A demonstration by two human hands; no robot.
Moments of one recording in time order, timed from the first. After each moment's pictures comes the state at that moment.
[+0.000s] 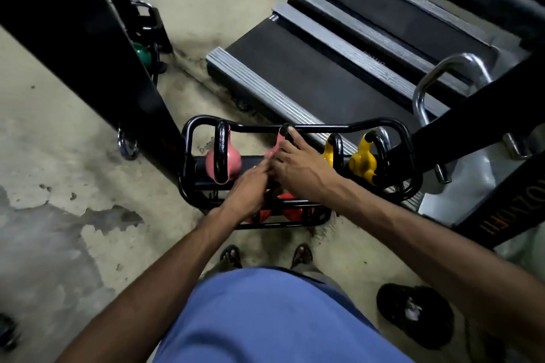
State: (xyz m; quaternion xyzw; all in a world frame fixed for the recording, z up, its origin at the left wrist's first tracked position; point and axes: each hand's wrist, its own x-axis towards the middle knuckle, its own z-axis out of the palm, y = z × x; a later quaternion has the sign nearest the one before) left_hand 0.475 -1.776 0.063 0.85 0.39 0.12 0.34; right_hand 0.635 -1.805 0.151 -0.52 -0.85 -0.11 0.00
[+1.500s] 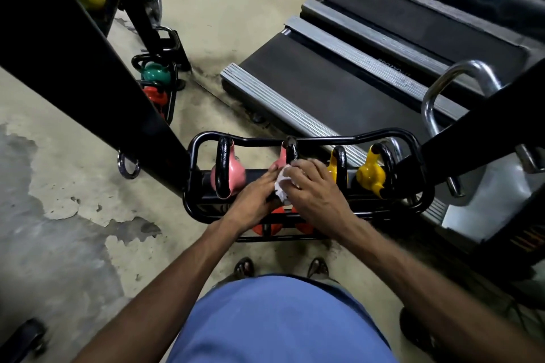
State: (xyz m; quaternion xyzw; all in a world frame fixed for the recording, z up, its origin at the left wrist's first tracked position) left_hand 0.477 -1.777 0.090 0.83 0.34 0.11 0.42; right_hand 0.655 -1.852 0.137 -0.54 -0.82 -0.10 0.12
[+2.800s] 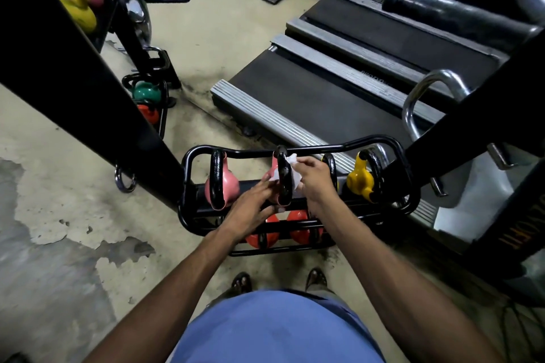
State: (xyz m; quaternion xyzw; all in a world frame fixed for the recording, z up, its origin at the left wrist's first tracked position) left_hand 0.475 -1.772 0.083 0.85 0.32 0.12 0.40; right_hand 0.649 -1.807 0.150 -0.66 -0.14 0.50 0.55
